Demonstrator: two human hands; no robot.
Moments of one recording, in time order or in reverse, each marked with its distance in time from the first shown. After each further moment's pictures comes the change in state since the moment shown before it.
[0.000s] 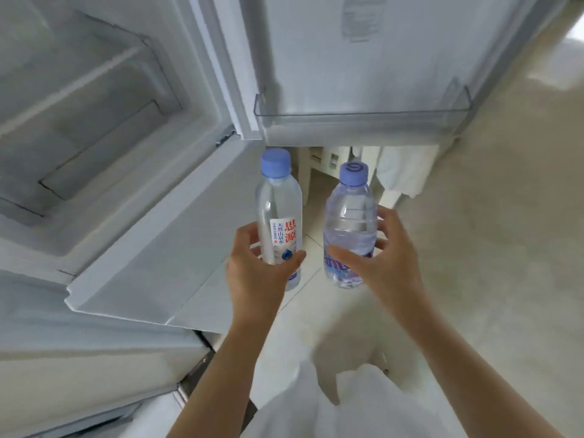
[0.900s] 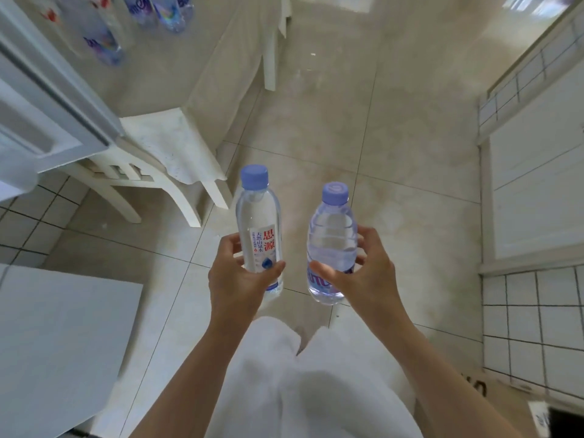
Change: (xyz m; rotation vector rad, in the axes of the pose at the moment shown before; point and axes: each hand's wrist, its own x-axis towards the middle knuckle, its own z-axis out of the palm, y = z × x) left_hand -0.163 0.113 0.415 0.129 -0.615 0.110; right_hand -0.029 0.181 -0.413 -0.055 0.430 0.387
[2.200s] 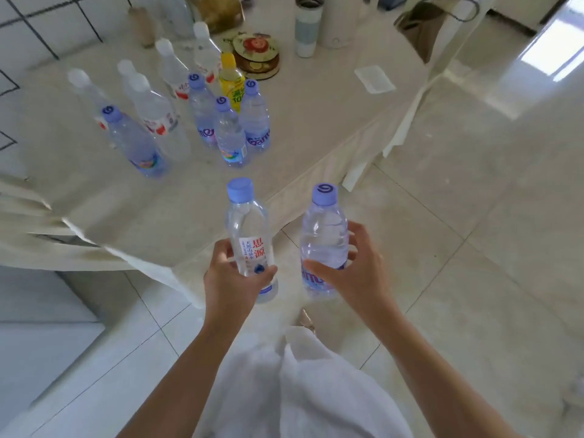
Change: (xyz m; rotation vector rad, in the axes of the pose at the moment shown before) left_hand 0.508 0.186 0.077 -0.089 0.528 -0.277; right_hand 0.614 -0.212 0.069 -0.133 -0.490 -0.239
